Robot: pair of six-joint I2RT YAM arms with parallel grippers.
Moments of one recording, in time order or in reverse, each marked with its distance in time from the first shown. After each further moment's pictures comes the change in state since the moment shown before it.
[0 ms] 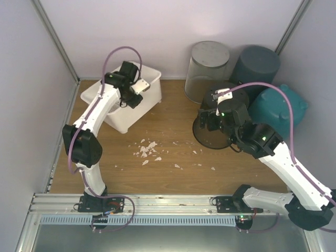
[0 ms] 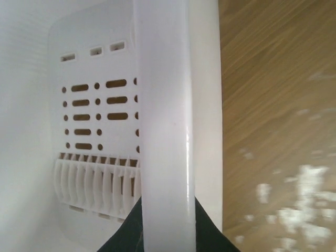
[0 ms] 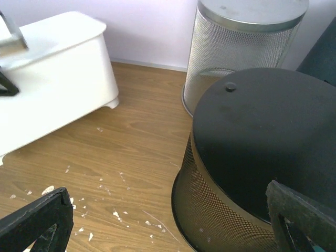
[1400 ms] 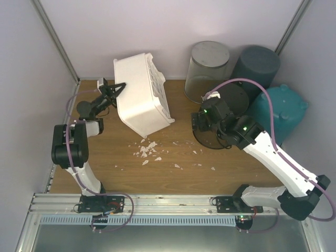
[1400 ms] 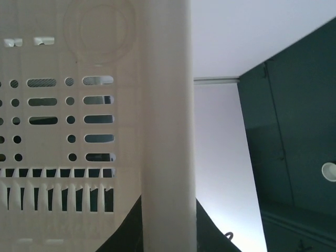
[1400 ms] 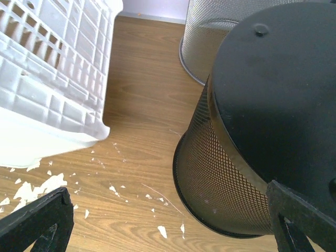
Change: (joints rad) left arm 0.436 -0.082 -0.951 2.593 1.077 -2.532; right arm 0.000 0.130 0.006 -0.075 -0.014 0.100
